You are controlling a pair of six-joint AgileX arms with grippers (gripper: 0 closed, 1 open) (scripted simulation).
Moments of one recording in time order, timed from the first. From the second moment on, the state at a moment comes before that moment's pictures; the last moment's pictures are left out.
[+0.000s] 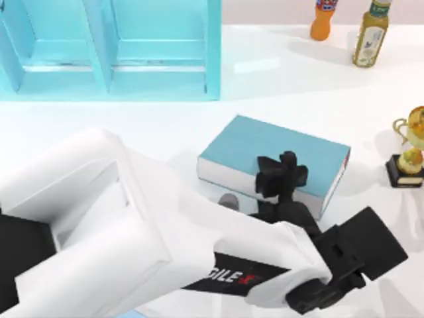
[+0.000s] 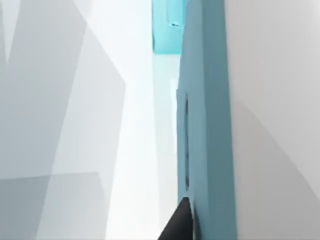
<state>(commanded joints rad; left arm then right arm) -1.19 2.14 1.24 -0.08 -1.26 -2.47 0.00 0.00 0.00 0.00 0.00 0.00</state>
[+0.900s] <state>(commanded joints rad) -1.19 2.14 1.24 -0.08 -1.26 -2.47 0.00 0.00 0.00 0.00 0.00 0.00</state>
